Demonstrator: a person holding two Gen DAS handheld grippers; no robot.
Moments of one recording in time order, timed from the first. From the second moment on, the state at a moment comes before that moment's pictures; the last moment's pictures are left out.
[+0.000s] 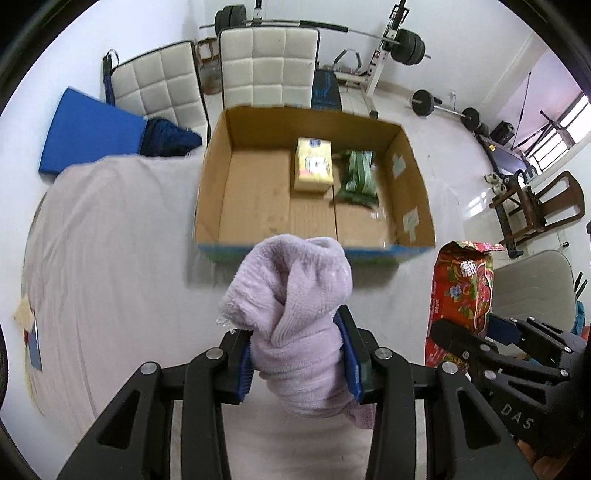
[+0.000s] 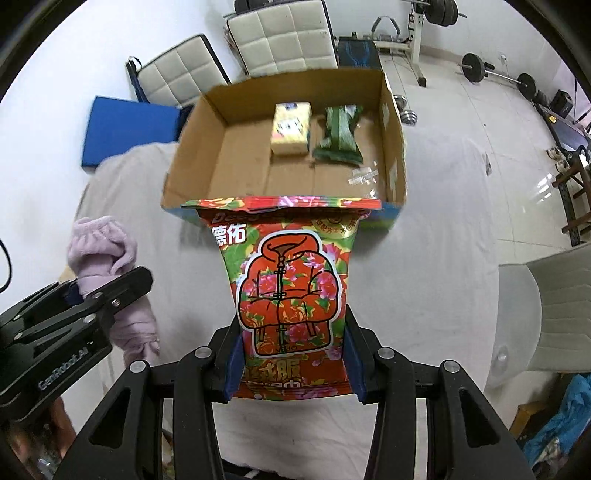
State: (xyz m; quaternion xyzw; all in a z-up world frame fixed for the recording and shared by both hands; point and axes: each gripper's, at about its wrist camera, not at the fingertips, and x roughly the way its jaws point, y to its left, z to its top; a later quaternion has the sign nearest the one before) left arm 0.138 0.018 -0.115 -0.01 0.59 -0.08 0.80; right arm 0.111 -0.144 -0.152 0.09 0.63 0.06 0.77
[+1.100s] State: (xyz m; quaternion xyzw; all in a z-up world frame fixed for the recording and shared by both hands) left arm 0.421 0.010 -0.281 0.07 0.68 -0.05 0.73; right arm 0.307 -0.161 -0.336 0.06 0.71 -0.03 0.70
